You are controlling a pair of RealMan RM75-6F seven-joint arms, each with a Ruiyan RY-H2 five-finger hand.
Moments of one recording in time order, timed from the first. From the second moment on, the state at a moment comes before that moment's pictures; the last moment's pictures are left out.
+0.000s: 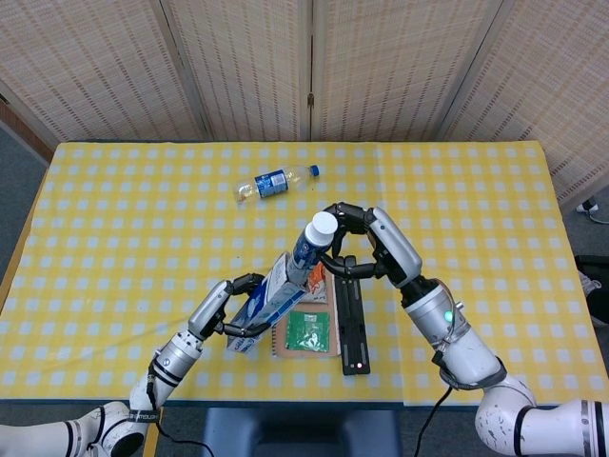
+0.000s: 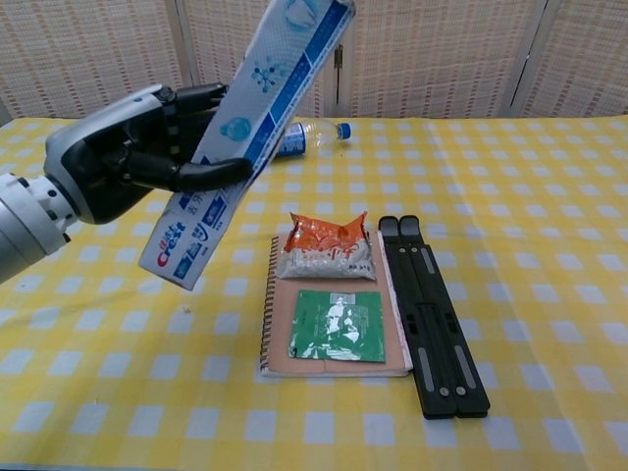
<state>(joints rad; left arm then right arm) -0.62 -1.59 -0.12 -1.54 1.58 1.21 -0.84 0.67 -1.12 0.50 -2.14 -1.11 1.00 0.63</state>
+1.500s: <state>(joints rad) -0.60 -1.55 -0.08 -1.52 1.59 1.24 -0.77 0.57 -0.96 0.41 -2.06 -1.33 0.99 0.67</state>
